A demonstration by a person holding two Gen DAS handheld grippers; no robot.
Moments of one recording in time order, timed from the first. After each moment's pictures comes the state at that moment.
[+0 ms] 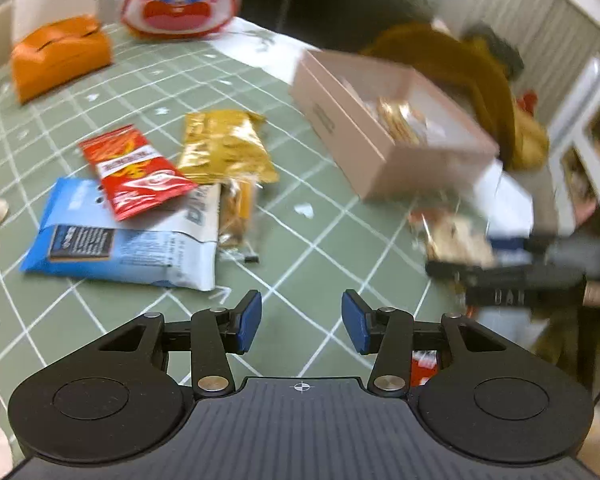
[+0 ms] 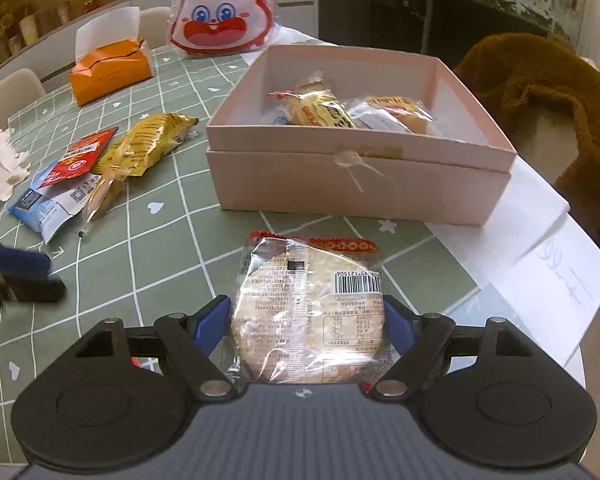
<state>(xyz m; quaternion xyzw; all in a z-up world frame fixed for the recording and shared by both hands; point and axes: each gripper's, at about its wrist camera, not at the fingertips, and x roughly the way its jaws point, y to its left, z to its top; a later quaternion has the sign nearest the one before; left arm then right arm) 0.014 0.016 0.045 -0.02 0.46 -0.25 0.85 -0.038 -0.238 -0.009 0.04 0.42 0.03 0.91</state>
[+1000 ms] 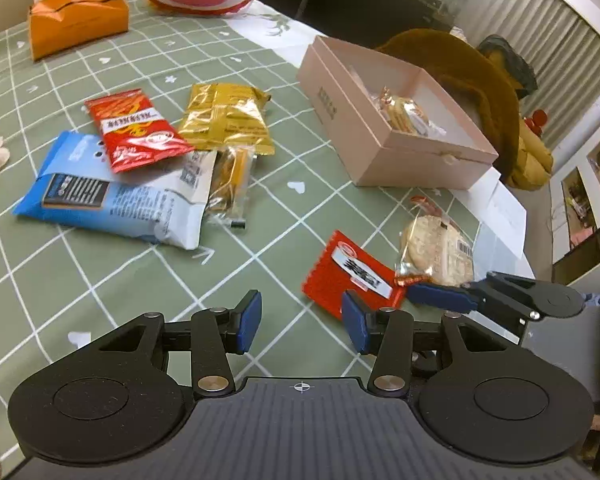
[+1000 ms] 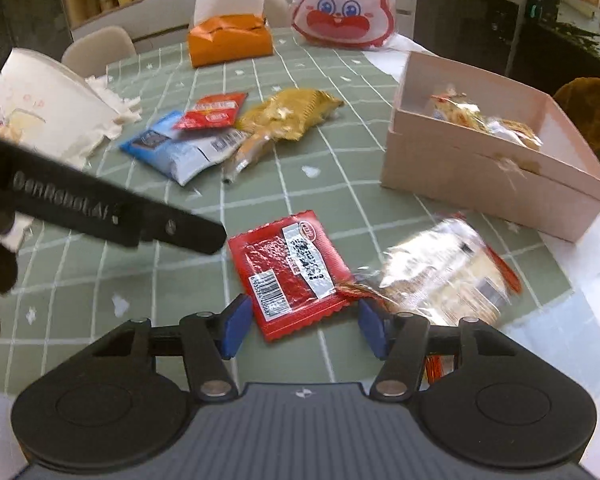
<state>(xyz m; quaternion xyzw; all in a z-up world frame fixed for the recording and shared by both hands) -0.001 0.008 0.038 -0.05 0.48 -0.23 0.84 -0.077 -0.165 0.001 0.00 0.40 0.16 0.90</state>
